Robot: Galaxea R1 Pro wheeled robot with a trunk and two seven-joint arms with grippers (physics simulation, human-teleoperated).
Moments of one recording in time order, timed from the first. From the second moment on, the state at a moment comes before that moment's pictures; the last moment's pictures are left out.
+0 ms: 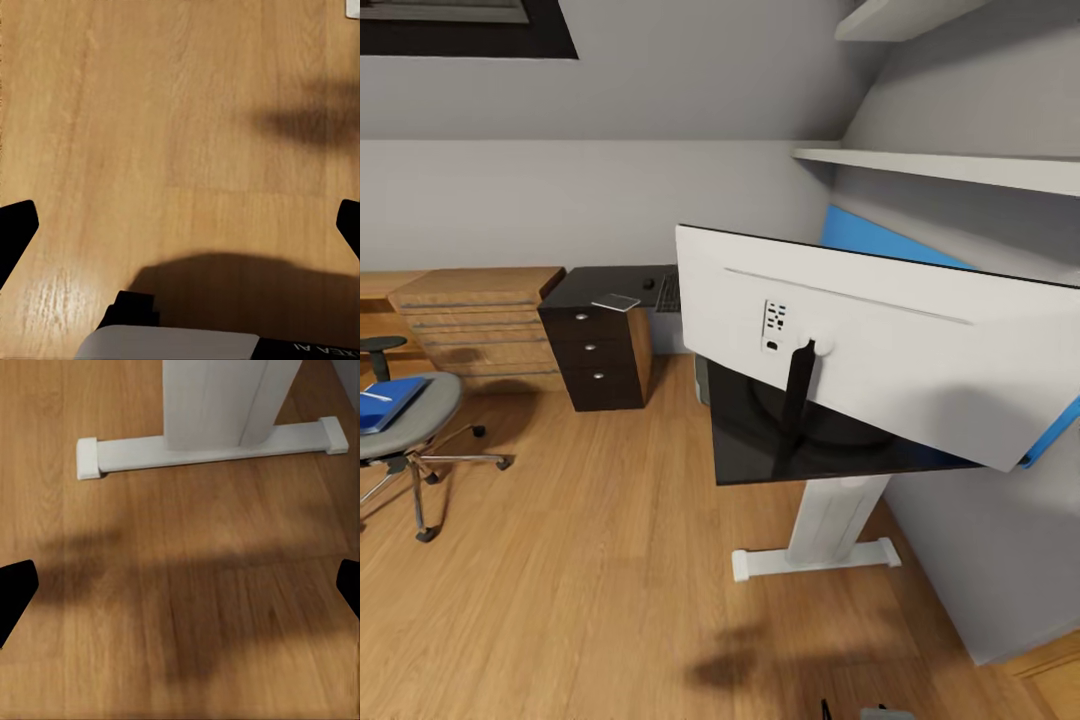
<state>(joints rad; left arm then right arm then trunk) -0.25 -0.03 0.46 -0.02 -0.30 -0.56 -0.02 -0.22 0.03 0.05 -0.28 -0.04 -0.59 -0.11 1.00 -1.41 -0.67</state>
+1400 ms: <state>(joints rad) -0.25 -0.03 0.46 -0.02 -0.29 -0.56 -0.02 -0.22 -0.12 -0.10 -1.13 -0.20 0.13 -0.11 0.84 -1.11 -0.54</state>
